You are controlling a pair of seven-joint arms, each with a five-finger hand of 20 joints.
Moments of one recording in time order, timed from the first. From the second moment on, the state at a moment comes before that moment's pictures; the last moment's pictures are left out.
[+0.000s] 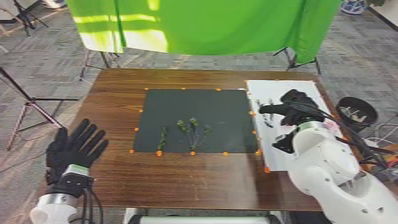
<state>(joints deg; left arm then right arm) 130.8 -55.4 -95.0 -120.7 10.8 11.4 21.8 -88.6 -47.3 67.4 -119.8 -122.2 0.1 52.3</state>
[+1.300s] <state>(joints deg) 129.7 -56.5 -92.7 -120.2 9.7 13.3 19.6 -64.4 -49.8 46.1 -94.2 -119.1 -9.3 54.6</state>
